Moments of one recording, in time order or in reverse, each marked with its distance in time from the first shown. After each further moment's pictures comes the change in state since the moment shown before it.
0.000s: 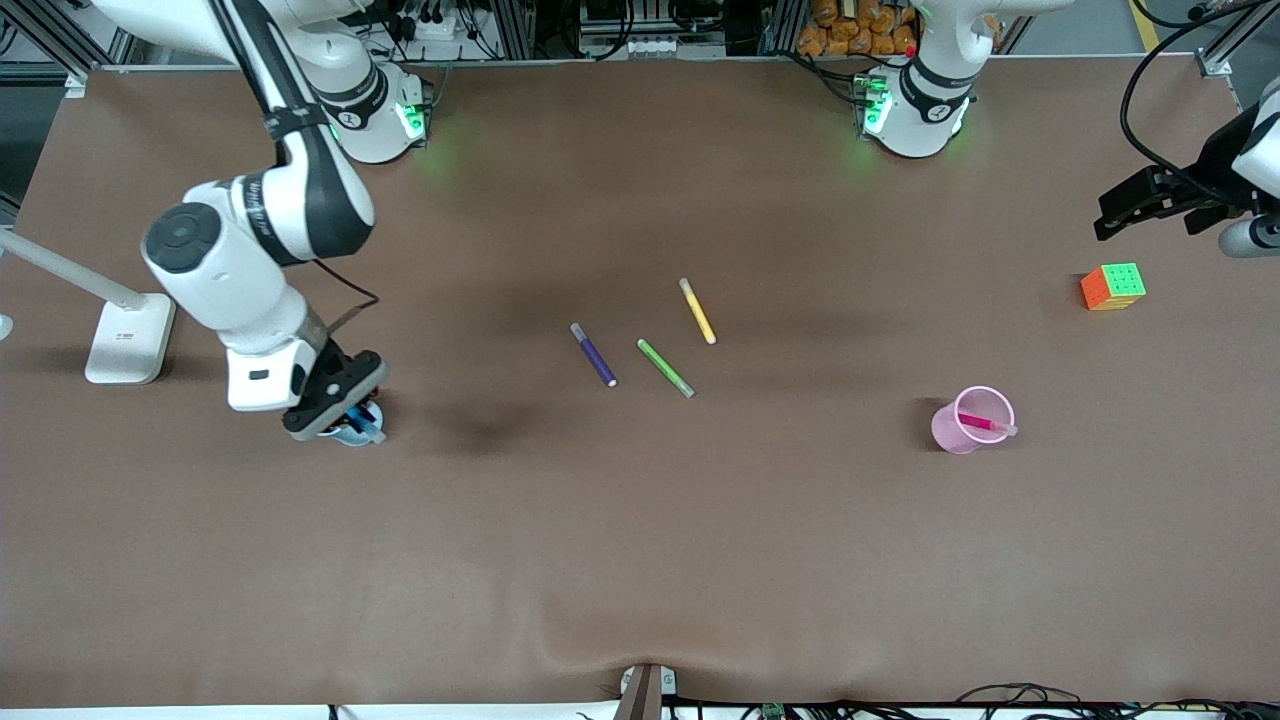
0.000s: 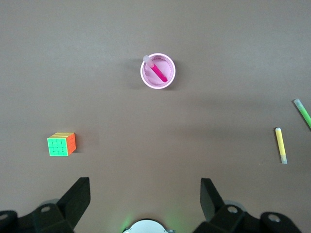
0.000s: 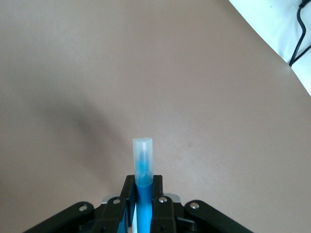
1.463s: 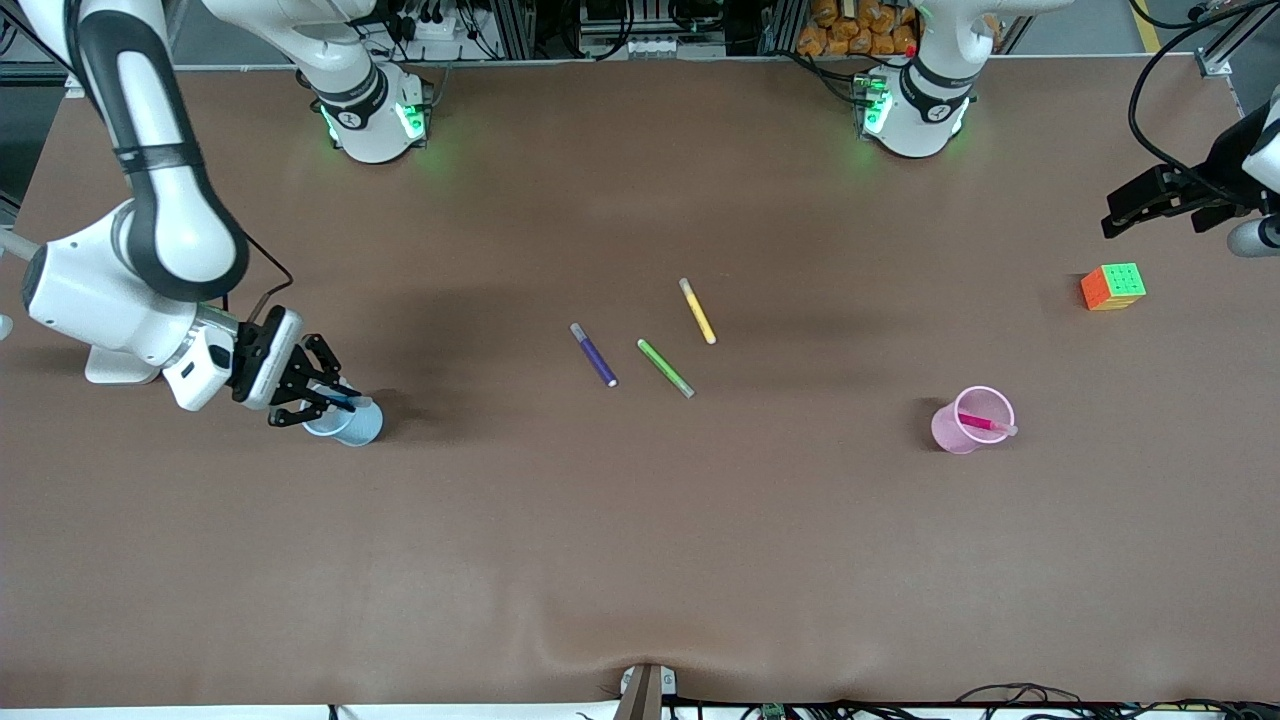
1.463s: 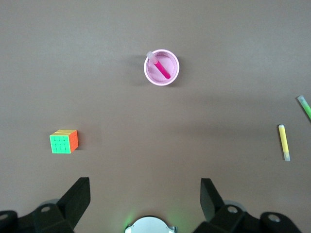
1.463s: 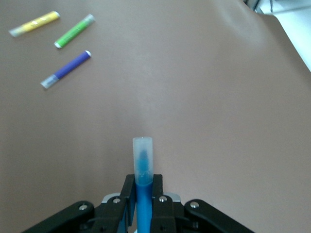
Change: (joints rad) left arm 0.005 -0.003 0.015 -0.002 0.000 -0.019 0.018; right arm -0.207 0.023 0.000 -0.067 0.774 -0.199 -1.170
